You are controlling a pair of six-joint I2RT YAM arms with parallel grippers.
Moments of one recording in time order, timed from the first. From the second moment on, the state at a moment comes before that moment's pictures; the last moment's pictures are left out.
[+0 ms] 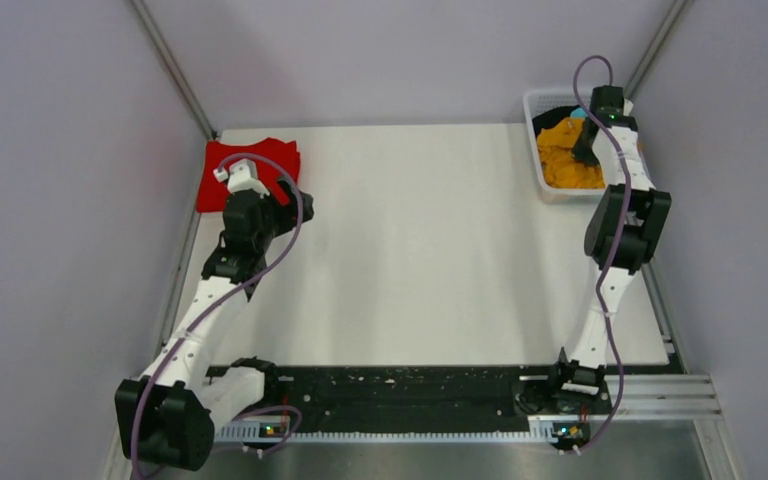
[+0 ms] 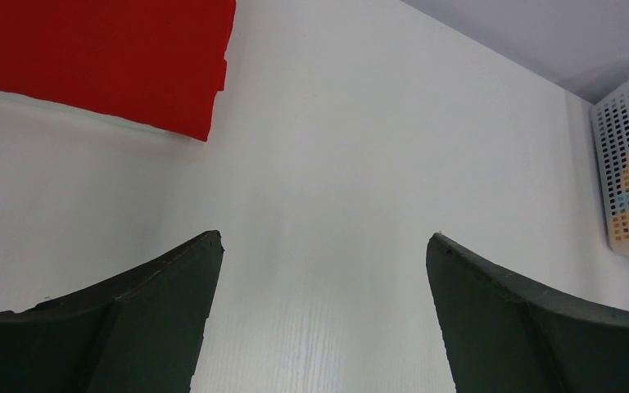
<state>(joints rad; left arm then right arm) -0.15 1.02 0.77 -0.08 -0.07 -0.52 -0.18 2.25 2.07 -0.72 0.24 0.29</state>
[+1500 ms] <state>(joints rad) -0.15 0.87 0.72 -0.08 -0.10 -0.50 0.37 1.75 2.10 -0.42 -0.39 0.47</state>
